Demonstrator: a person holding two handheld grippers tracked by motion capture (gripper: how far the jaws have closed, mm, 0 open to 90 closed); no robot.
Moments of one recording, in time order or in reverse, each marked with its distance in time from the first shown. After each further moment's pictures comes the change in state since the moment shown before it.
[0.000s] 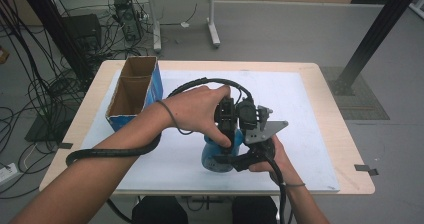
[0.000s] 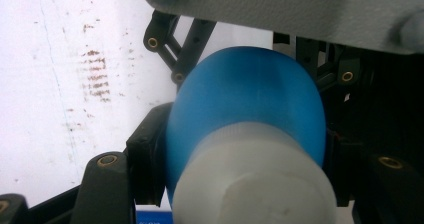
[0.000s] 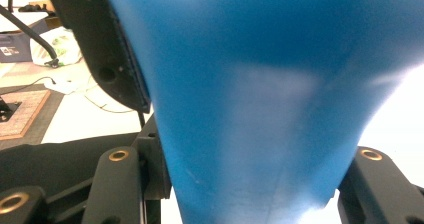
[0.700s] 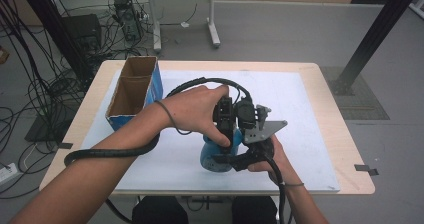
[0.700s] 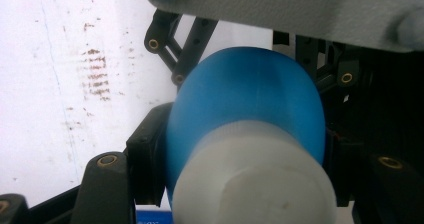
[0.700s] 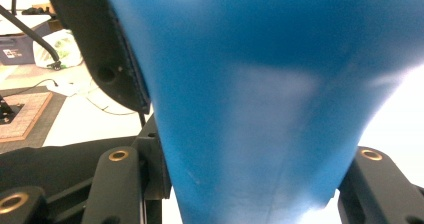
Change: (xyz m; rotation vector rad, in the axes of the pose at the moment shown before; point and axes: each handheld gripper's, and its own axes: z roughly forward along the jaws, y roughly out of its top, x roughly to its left) left arm 0.000 -0.005 -0.002 -0.016 0.001 -0.010; right arm -0.001 -0.001 0.002 -0.012 0.005 0.002
